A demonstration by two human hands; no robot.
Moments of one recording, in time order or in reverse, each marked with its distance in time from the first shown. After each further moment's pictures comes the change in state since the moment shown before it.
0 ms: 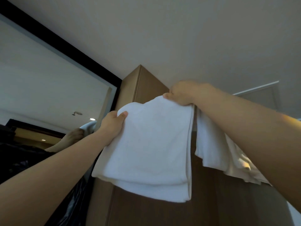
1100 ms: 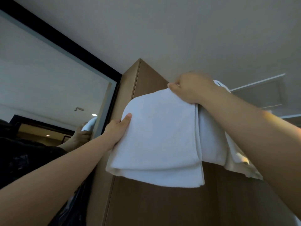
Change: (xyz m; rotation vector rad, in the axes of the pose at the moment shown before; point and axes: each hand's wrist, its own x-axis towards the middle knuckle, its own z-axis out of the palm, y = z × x) left_hand -0.005 -0.029 0.025 0.048 -0.069 -0.142; right_hand -0.019 0.013 0.019 0.122 0.305 0.045
